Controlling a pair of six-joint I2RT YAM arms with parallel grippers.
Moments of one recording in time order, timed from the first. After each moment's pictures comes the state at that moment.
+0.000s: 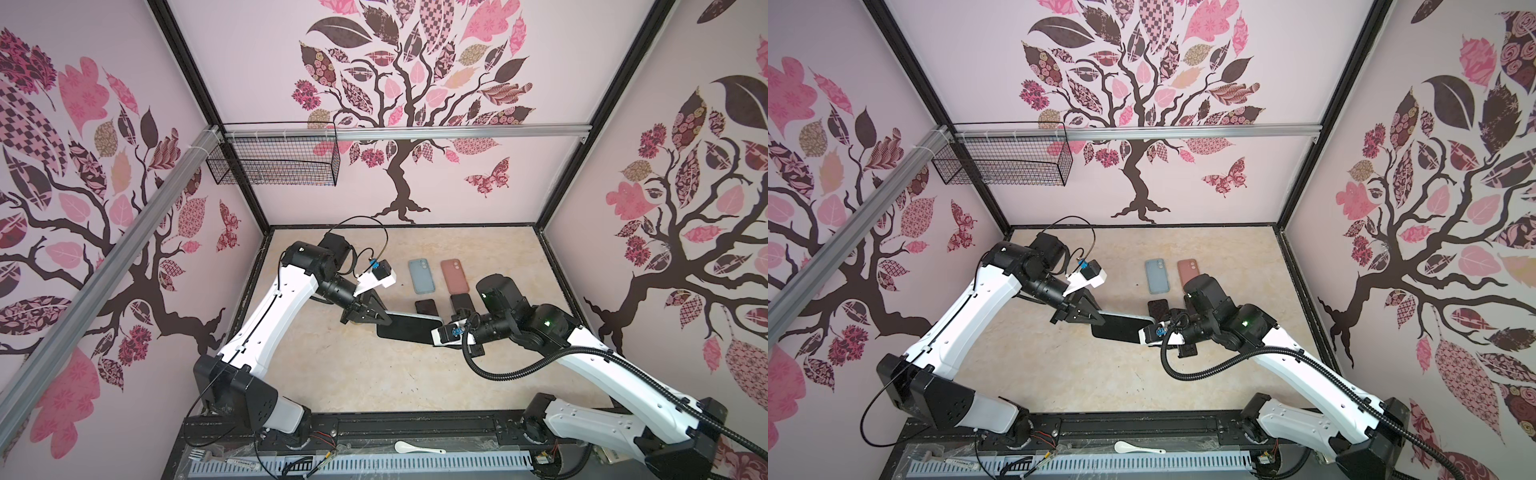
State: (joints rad) left arm -0.39 1.49 1.57 -1.55 1.03 1.02; right arm 0.75 1.04 1.02 -0.74 -0.60 -0.91
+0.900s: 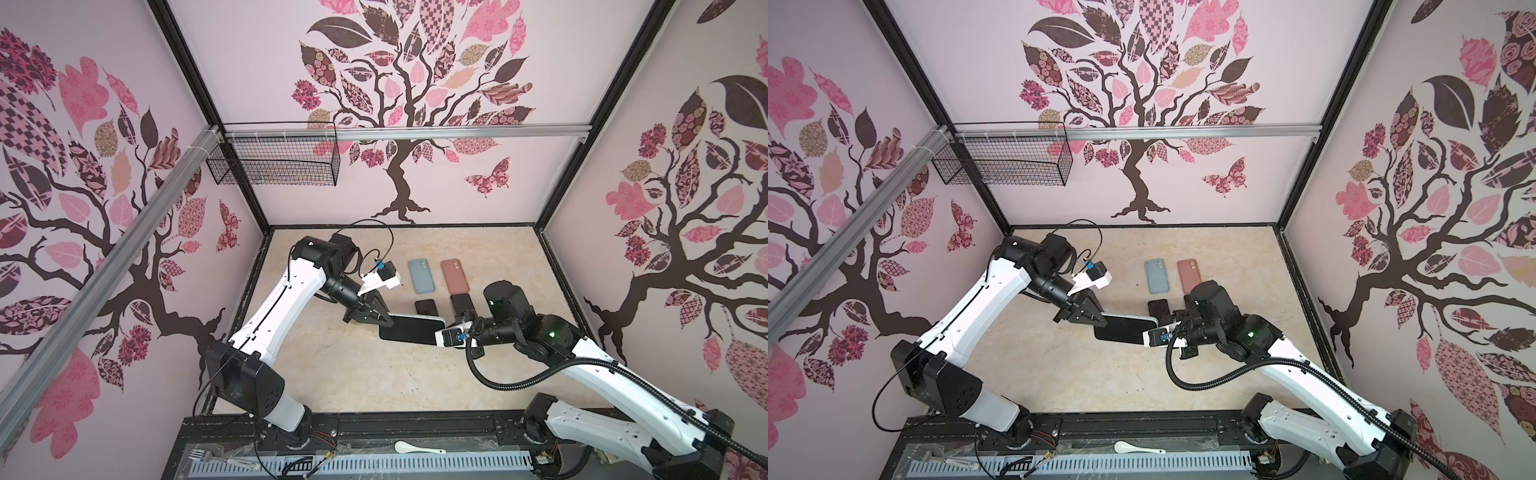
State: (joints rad) left arm -0.41 1.56 1.61 -1.64 1.03 1.09; right arm 0.74 0.96 0.92 -0.60 -0.54 -0.91
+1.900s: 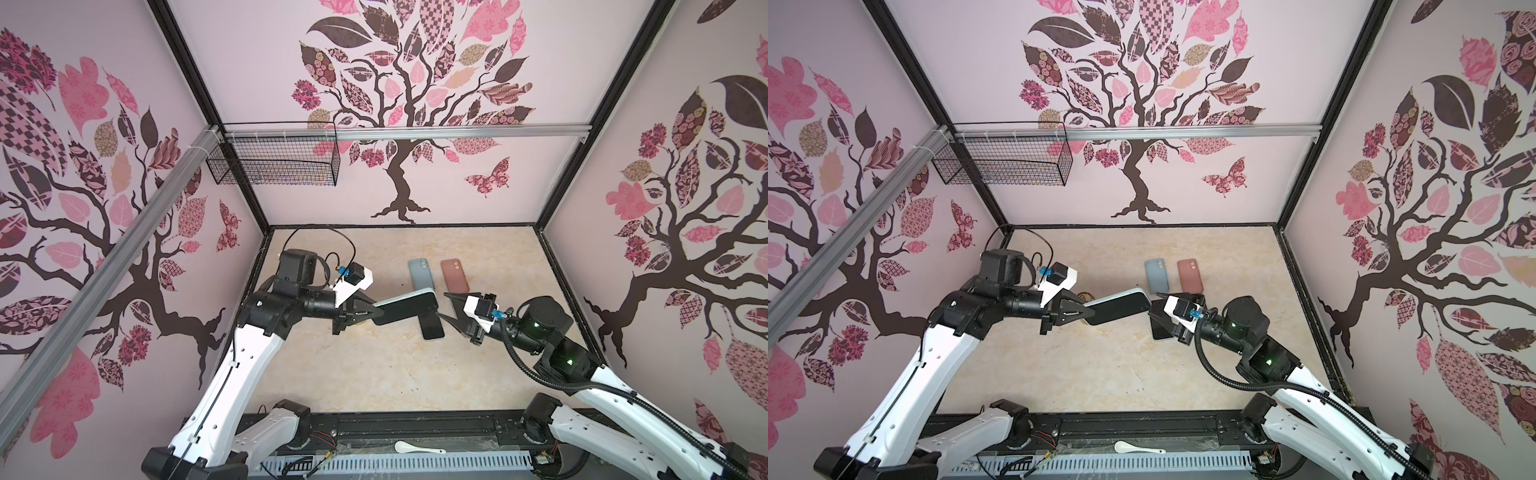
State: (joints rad) left arm -0.31 1.01 1.17 -0.81 1.03 0.50; right arm 0.74 0.71 0.70 0.08 -0.37 -0.34
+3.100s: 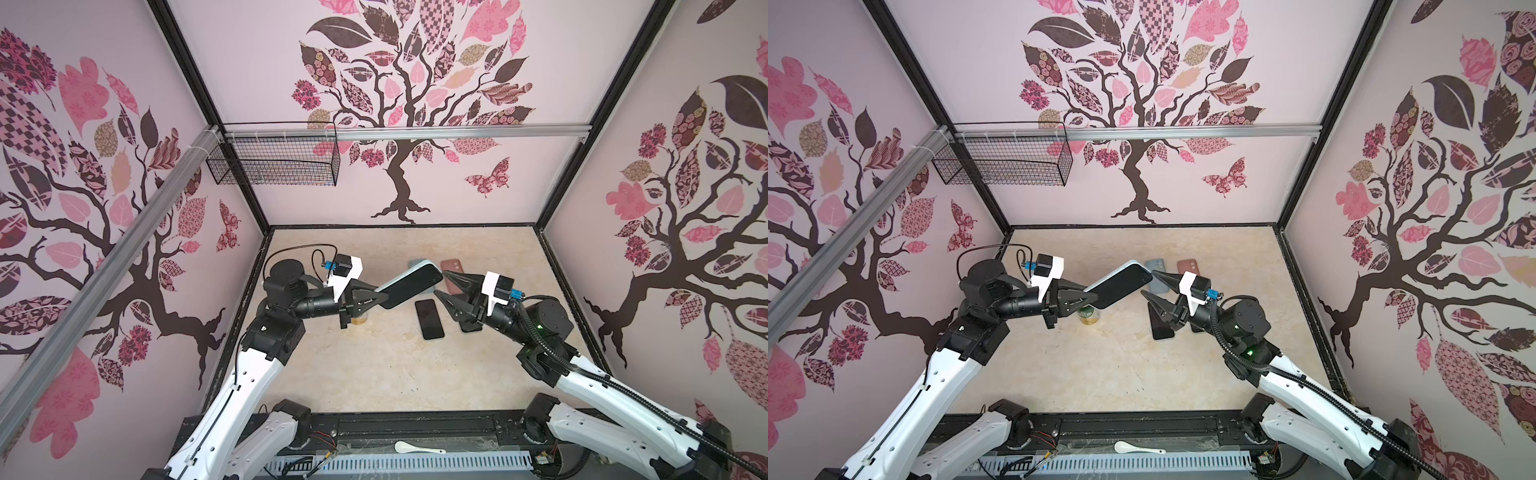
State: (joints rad) left arm -0.34 0.91 0.96 -0.18 1.03 0.04; right arm 0.74 0.85 0.65 0.58 -0.36 -0.01
